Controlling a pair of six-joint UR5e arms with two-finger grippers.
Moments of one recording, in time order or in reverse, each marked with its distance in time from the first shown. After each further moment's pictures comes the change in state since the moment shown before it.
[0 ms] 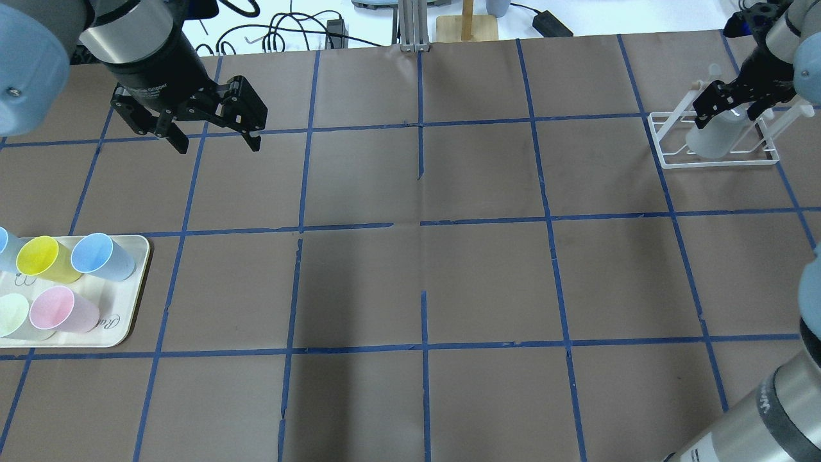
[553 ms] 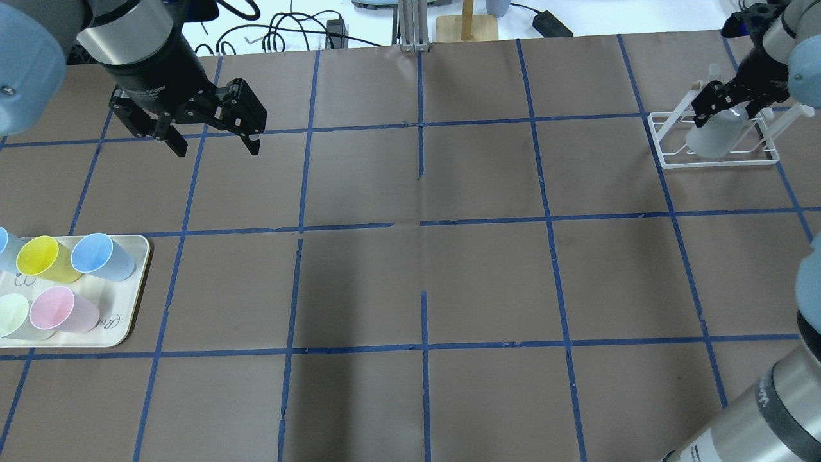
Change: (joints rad) left arm -0.002 0.004 0.001 -0.014 0.002 0.000; right arm 0.000 0.016 -0.003 -0.028 0.002 0.006
